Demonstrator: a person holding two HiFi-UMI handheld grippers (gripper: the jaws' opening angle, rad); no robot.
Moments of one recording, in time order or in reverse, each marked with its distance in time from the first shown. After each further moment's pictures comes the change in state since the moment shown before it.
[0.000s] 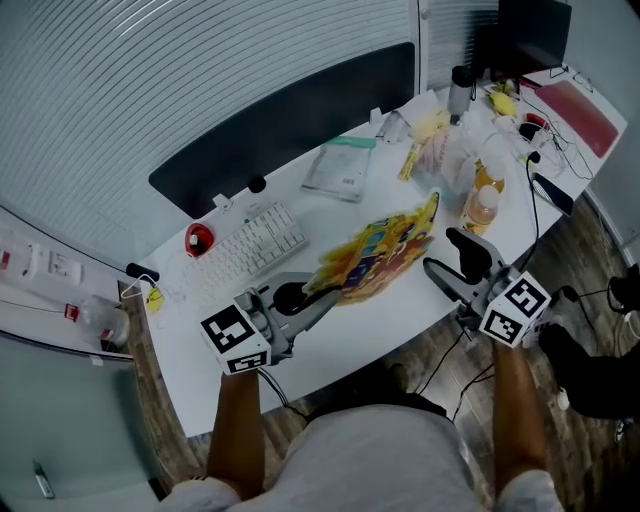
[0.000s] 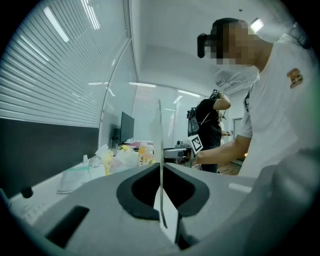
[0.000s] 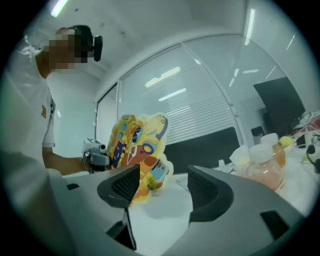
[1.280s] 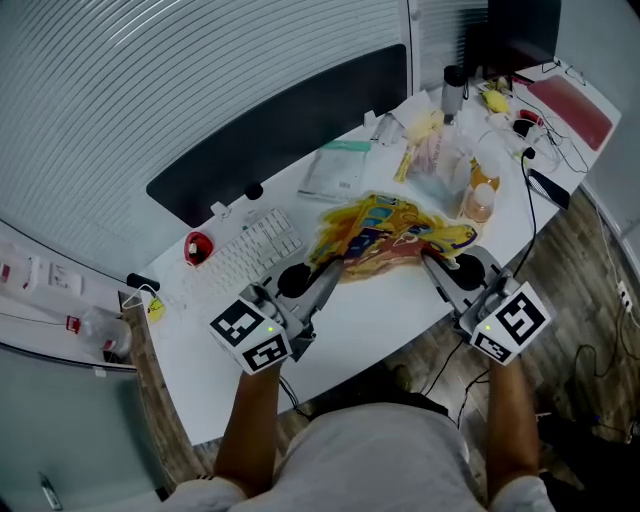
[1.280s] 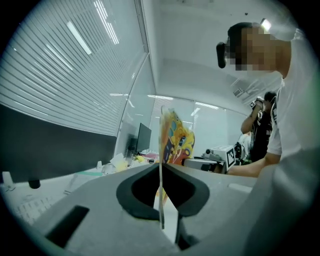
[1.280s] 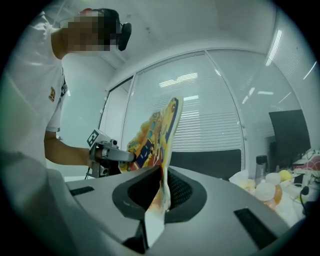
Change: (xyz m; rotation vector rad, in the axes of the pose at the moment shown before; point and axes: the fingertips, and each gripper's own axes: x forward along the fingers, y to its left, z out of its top) left arm 0.014 0.037 0.031 -0.113 -0.152 0.204; right arm 0.007 0.042 0.036 -0.229 -0.015 -0.012
